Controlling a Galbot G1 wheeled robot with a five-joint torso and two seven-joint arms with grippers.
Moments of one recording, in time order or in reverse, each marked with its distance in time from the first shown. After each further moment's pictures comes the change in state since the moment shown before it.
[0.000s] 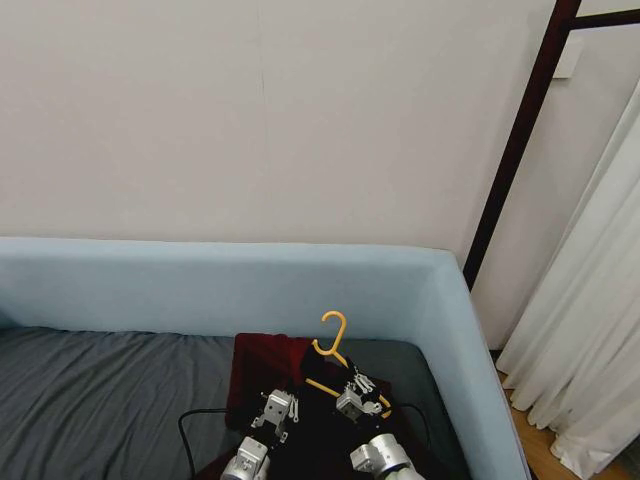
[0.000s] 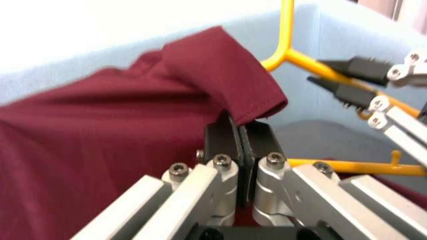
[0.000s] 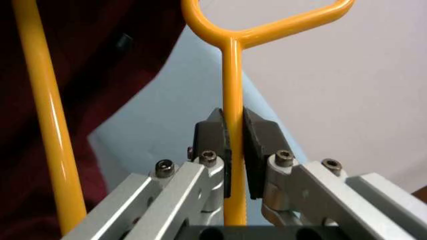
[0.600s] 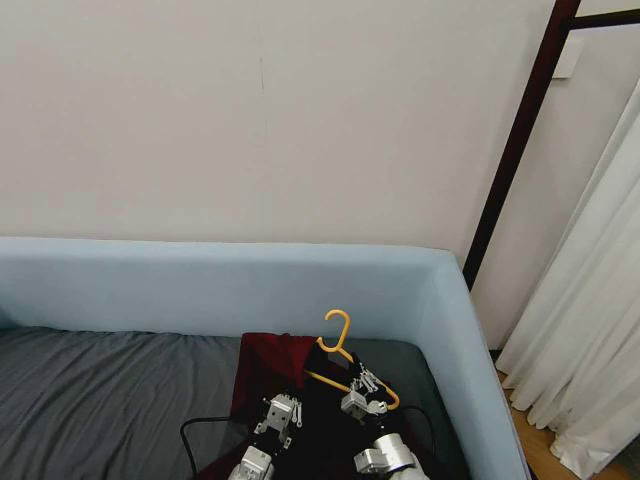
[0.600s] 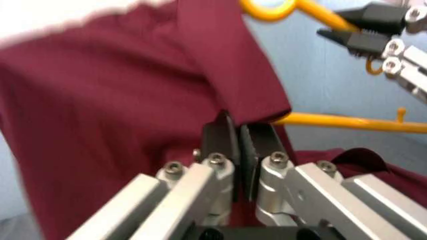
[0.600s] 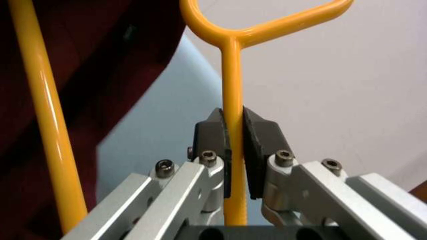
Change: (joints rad) left arm 0.058 -0.008 -0.018 0.035 0.066 -0.081 -0.020; right arm -0.021 0.013 0.063 -0.014 -0.034 0.133 0.020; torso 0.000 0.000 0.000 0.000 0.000
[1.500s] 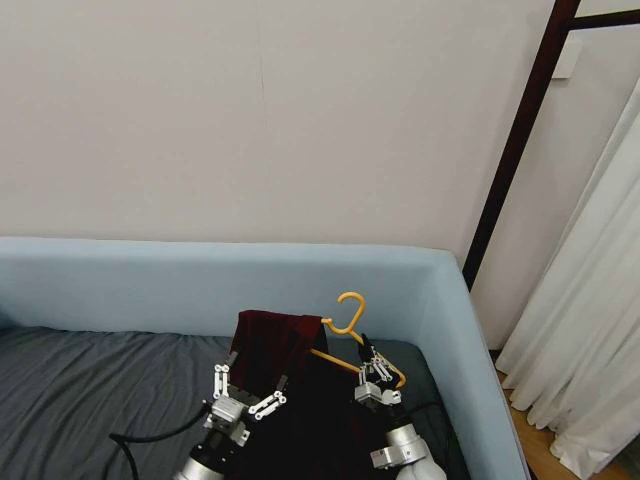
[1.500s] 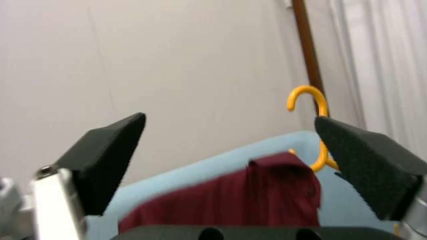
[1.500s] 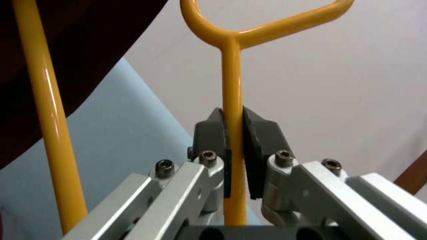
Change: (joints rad) left arm 0.150 0.213 -0.318 -0.215 -0.122 -0.410 0.230; right arm -0.035 0.034 0.138 -0.021 -0.191 0.198 0.079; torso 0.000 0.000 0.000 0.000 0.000
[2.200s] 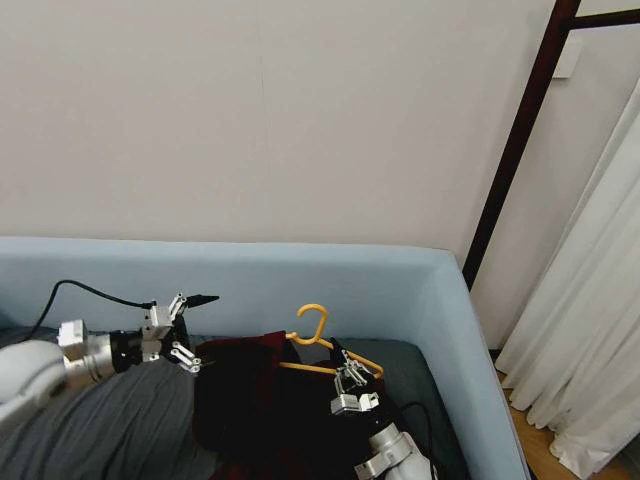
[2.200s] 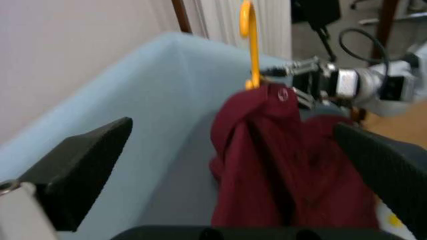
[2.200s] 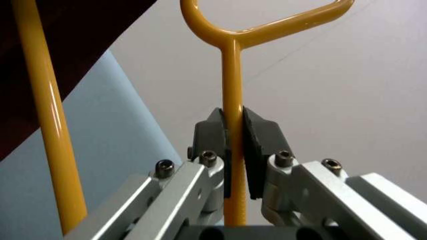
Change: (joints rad) left arm -0.566 0.591 0.069 0.423 -0.717 0.360 1.117; right arm 0.061 0.052 -0.060 -0.055 -0.187 0.106 -0.009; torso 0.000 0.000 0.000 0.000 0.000
